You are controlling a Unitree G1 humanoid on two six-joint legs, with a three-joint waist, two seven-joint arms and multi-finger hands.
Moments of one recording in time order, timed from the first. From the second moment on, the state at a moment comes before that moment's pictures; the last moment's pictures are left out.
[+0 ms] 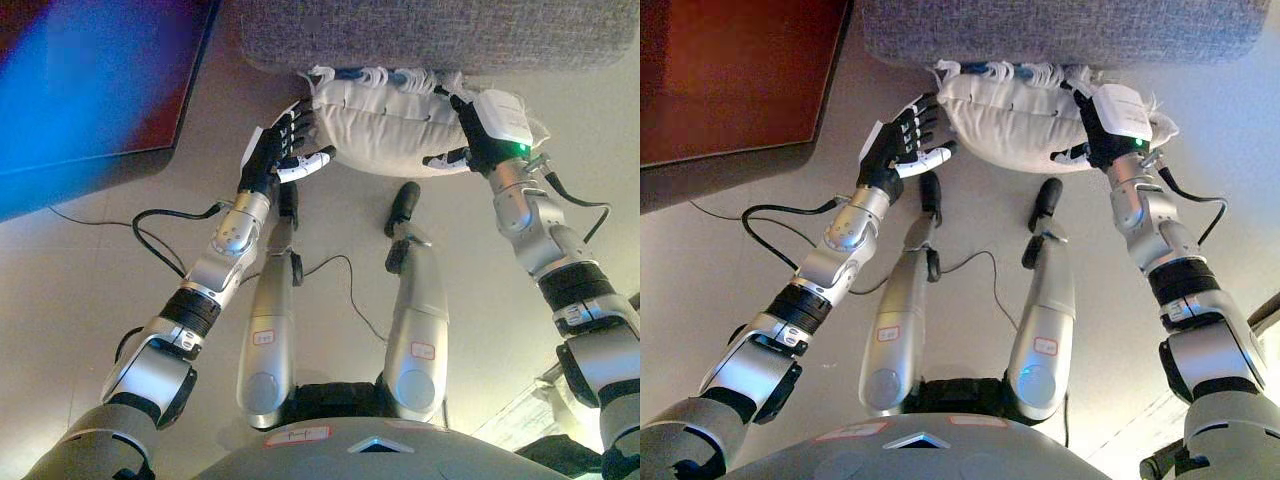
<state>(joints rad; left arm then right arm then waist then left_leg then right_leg) -0.50 0.39 -0.45 0.43 -0.43 -0.17 0.13 -0.59 -0.68 0.39 0.58 -0.48 -0.10 -0.21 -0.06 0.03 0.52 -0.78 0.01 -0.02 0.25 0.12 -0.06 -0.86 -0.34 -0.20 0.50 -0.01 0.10</state>
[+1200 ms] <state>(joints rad) -0.55 0.41 -0.47 0.41 -0.48 -0.20 0.17 -0.89 -0.72 0.47 0.68 -0.49 -0.05 -0.32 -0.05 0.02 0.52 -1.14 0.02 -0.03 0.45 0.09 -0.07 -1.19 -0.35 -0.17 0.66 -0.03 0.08</state>
